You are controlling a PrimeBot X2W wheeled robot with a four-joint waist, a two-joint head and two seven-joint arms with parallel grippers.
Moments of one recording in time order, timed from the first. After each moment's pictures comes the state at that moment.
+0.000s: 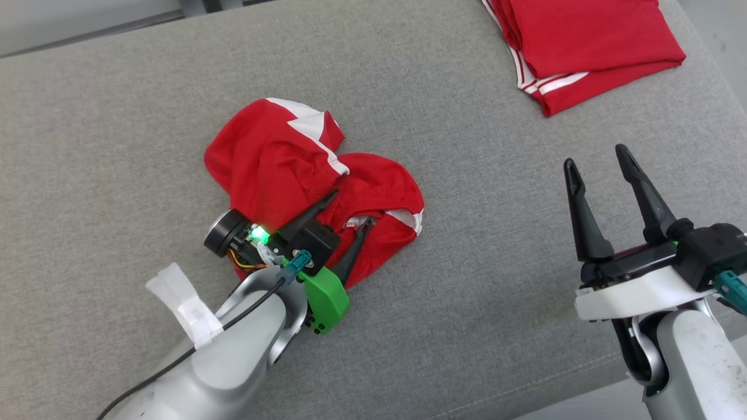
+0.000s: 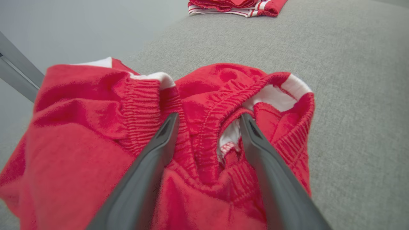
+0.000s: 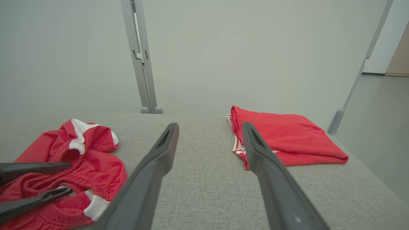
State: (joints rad) left arm -0.68 0.20 -0.92 0.64 -0.34 0.00 -0.22; right arm -0.20 -0.22 0.13 -0.01 0.23 0.13 -0.26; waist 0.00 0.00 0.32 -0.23
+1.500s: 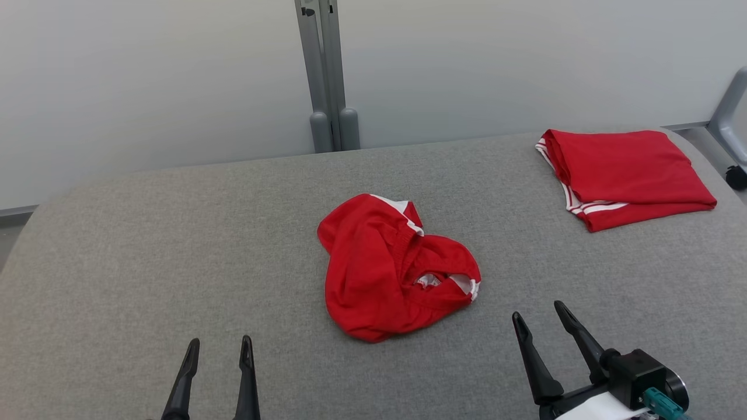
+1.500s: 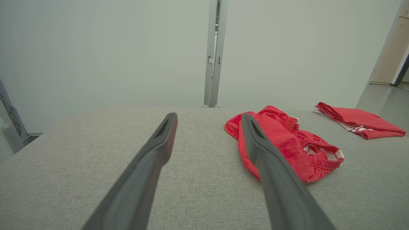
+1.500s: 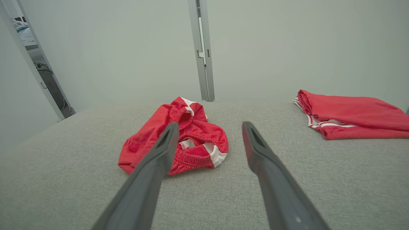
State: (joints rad) left arm 0.26 0.05 -0.15 -0.07 -0.18 0.02 -0.26; right arm 0.12 -0.14 0.22 0.08 0.22 0.13 -0.26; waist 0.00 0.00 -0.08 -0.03
